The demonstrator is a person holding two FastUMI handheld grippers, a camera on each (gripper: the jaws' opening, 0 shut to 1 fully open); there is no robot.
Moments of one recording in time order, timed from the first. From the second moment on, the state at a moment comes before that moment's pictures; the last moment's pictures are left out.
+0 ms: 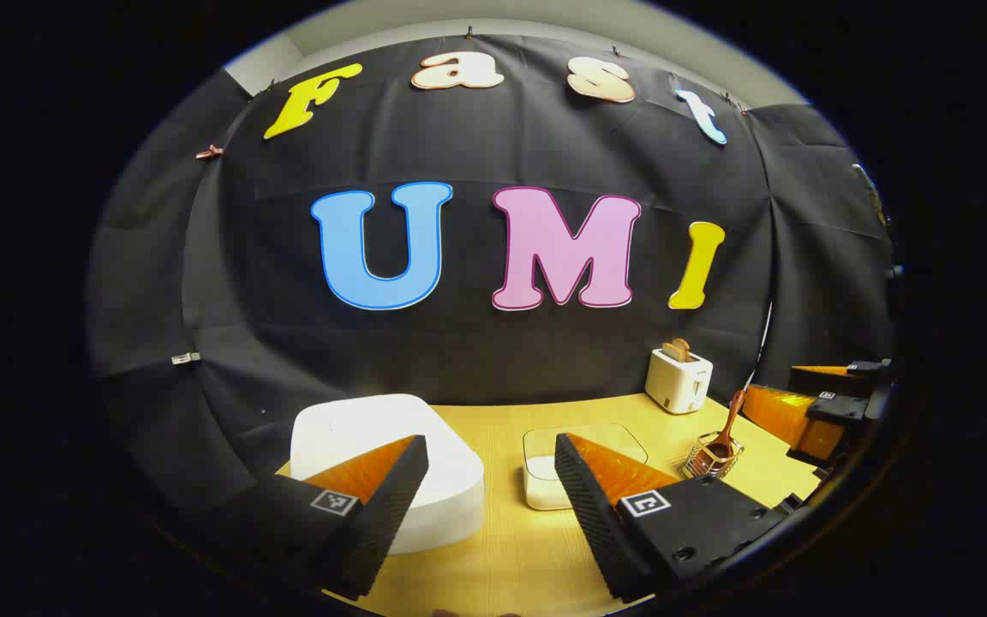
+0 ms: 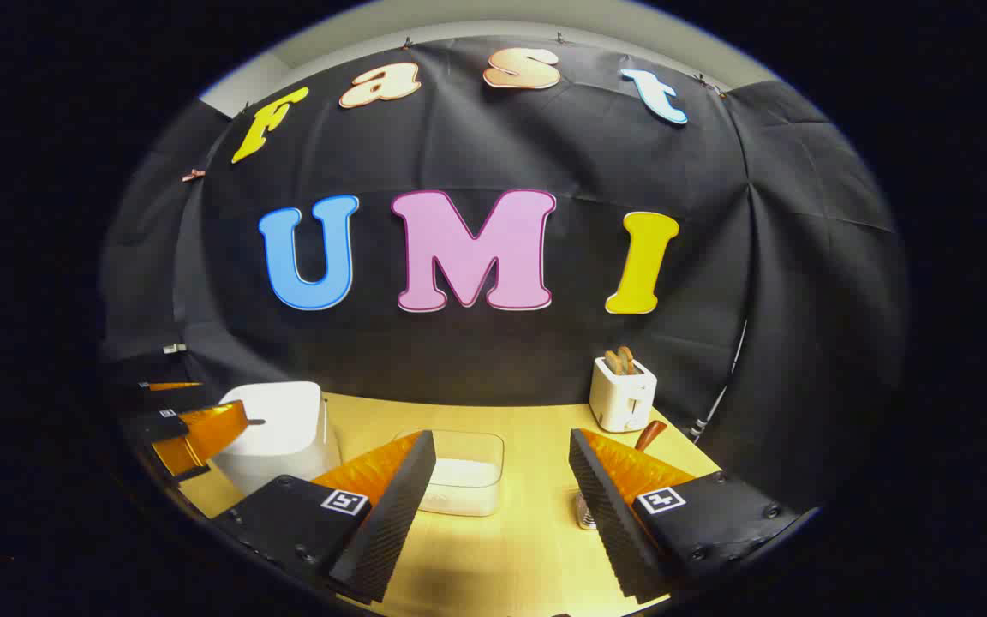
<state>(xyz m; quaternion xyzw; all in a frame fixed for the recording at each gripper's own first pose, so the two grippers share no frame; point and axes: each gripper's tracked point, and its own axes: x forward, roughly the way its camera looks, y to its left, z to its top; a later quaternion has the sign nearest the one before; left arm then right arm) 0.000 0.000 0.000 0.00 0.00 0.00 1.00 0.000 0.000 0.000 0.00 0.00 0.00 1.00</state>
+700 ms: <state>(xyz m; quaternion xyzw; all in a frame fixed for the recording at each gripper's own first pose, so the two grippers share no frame) -0.002 -0.020 -0.003 0.01 0.00 0.01 1.00 0.005 -0.022 -0.008 0.02 0.01 0.01 1.00</state>
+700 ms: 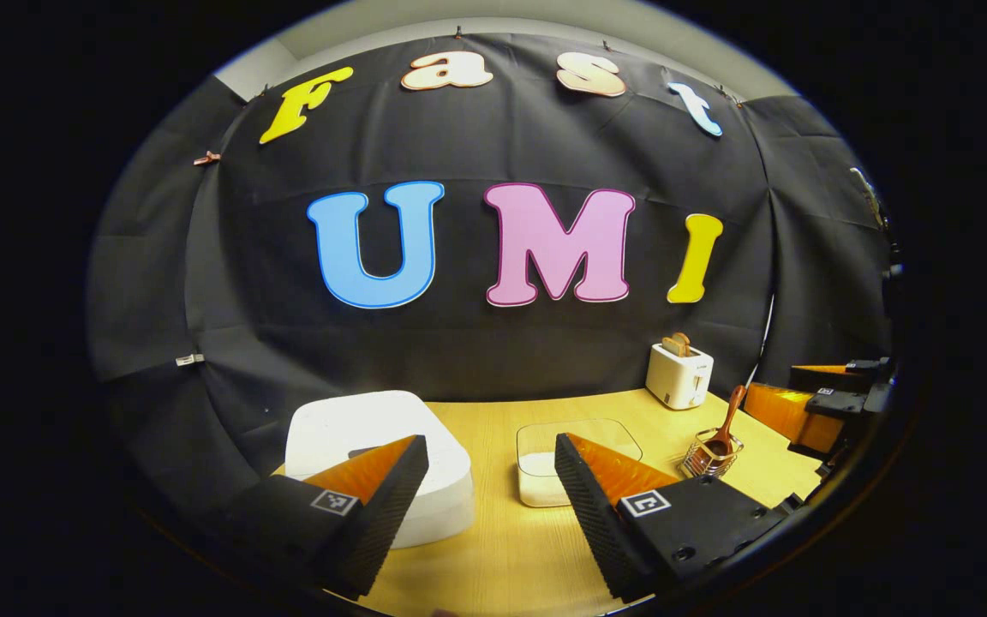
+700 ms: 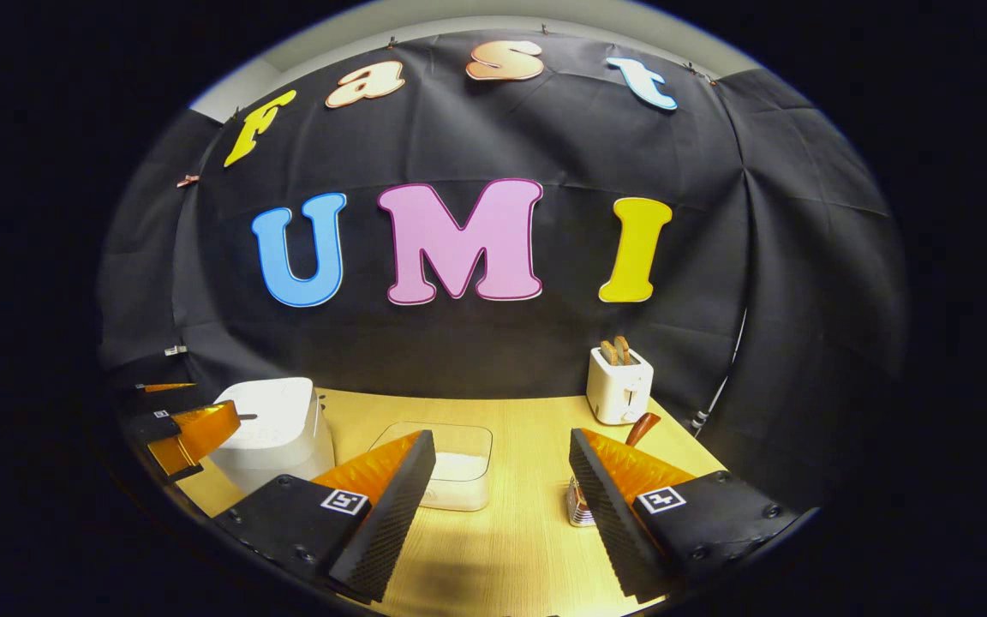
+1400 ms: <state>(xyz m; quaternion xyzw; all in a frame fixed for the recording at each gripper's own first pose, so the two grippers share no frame) 0.011 -0.017 0.001 0.00 0.00 0.00 1.00 0.022 -0.012 0.004 0.01 -0.01 0.03 1.00</state>
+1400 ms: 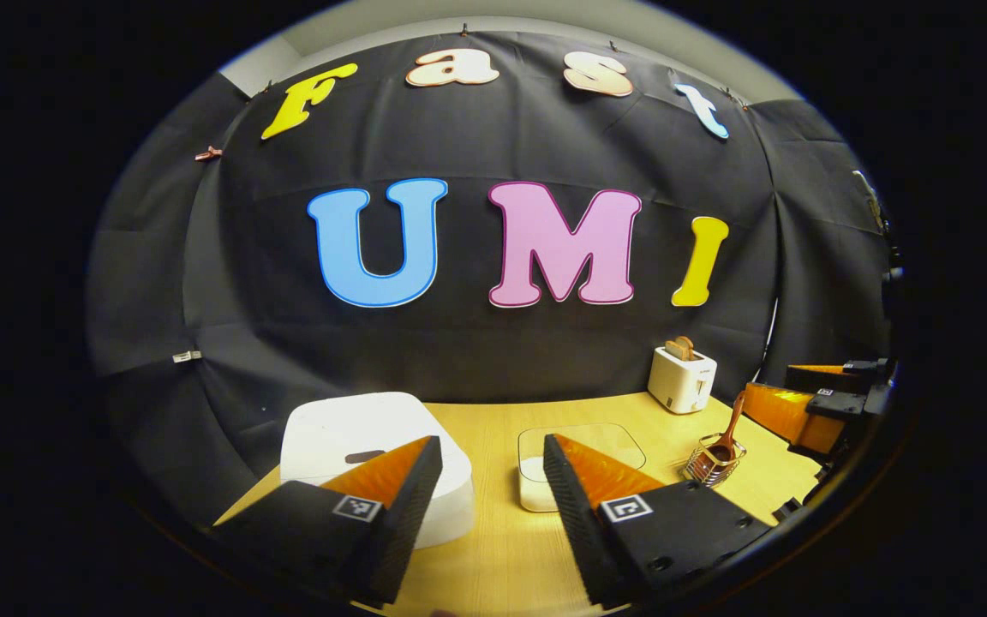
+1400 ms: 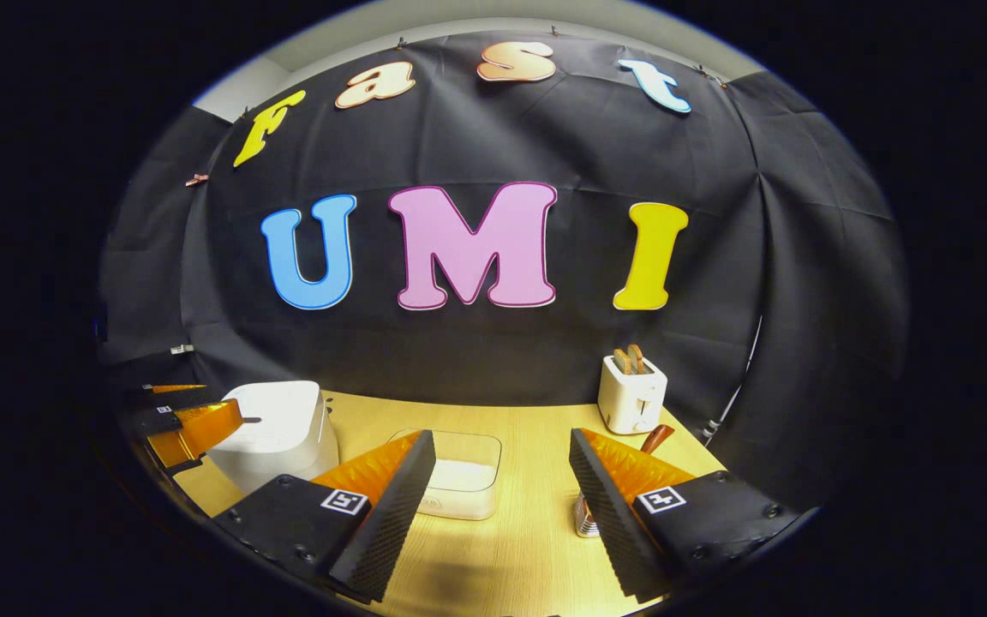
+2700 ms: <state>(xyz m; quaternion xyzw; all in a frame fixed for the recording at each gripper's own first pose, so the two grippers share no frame) 0.112 0.131 -0.072 -0.08 0.10 0.14 0.98 0.036 0.011 -0.036 -0.01 0.05 0.05 1.00</state>
